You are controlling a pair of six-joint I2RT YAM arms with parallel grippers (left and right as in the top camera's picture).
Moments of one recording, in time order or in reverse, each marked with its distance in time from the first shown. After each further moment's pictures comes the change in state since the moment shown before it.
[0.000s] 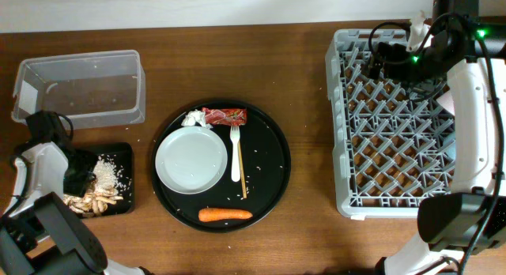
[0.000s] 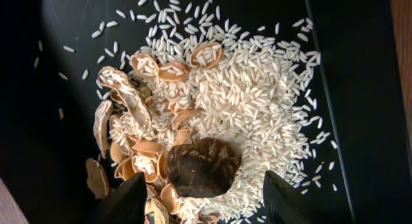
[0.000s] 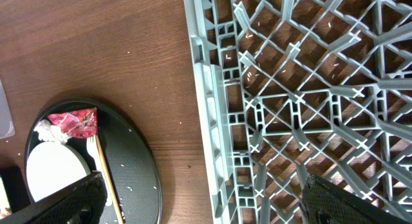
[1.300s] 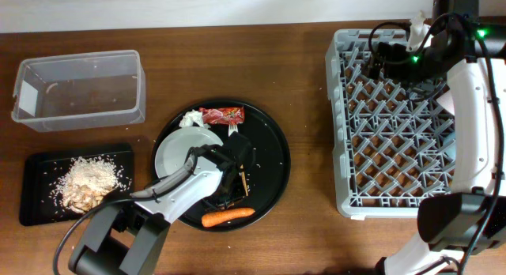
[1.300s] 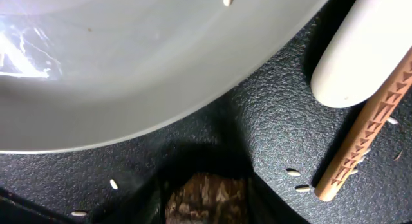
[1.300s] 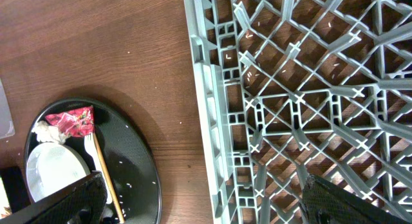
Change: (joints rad) left arm -1.097 -0.010 -0.182 0.006 0.209 -0.068; right arm 0.000 0.000 0.000 0.000 0.000 0.000
